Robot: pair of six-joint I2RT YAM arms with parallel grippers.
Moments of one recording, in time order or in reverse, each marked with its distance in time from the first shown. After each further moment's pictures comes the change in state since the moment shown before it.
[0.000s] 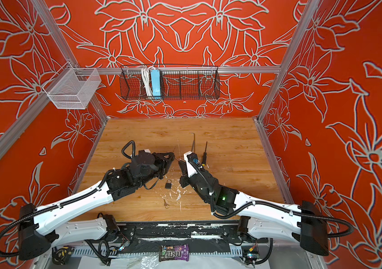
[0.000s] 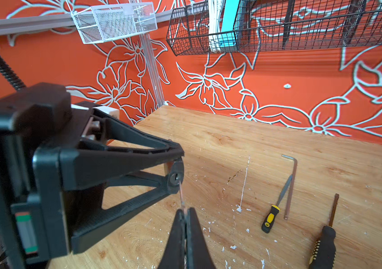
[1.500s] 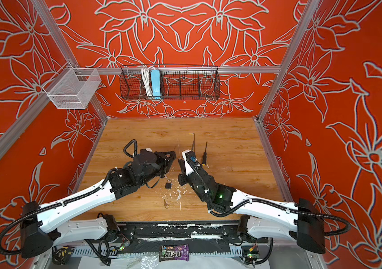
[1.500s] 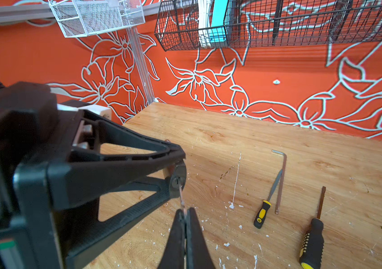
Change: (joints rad) left arm 0.002 0.031 0.011 0.029 0.011 0.017; right arm -0.006 0.048 0.056 -0.066 0.057 0.026
